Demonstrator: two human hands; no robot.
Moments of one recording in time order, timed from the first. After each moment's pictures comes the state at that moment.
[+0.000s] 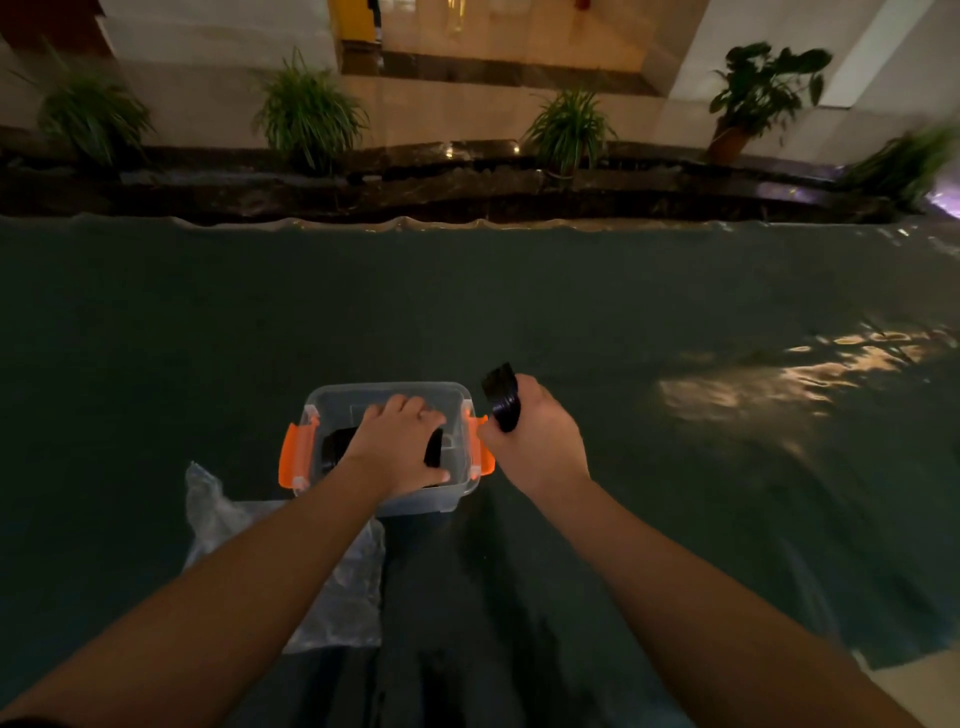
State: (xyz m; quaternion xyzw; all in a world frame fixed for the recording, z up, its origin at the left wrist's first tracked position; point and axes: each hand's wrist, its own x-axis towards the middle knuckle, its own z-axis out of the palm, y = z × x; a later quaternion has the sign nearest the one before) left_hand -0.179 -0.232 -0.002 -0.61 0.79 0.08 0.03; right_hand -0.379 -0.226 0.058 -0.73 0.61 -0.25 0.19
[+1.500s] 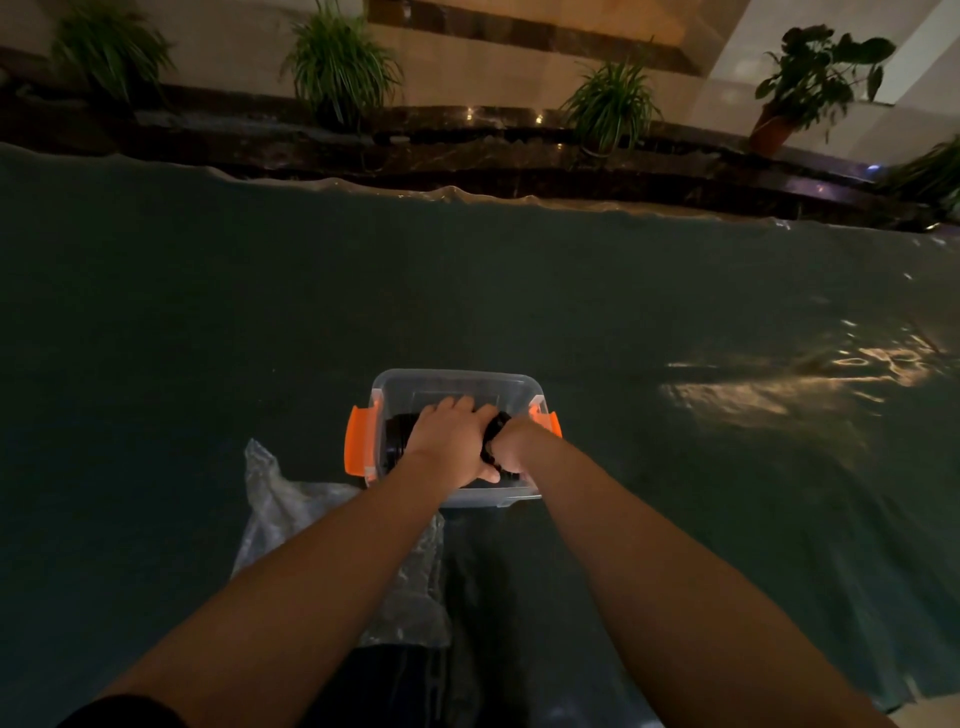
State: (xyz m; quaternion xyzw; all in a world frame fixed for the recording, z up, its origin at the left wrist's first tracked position) left_hand -0.162 -0.243 -0.042 -0.64 0.75 0.15 0.00; right_hand -0.265 -0.265 0.024 -0.70 0.59 0.24 0.31
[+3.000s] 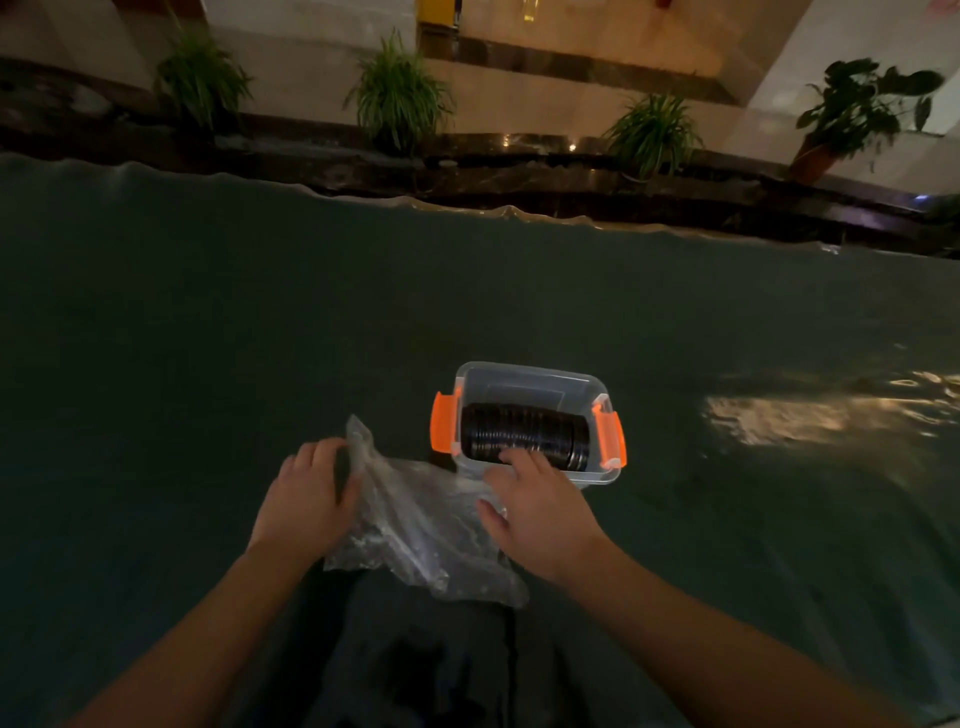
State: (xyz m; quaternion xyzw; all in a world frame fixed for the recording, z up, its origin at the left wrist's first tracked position) left_hand 0.035 -0.054 -0.031 -0.79 0.55 0.17 -0.18; right_hand -0.240 -0.121 0.028 -0.91 0.42 -0.01 0.05
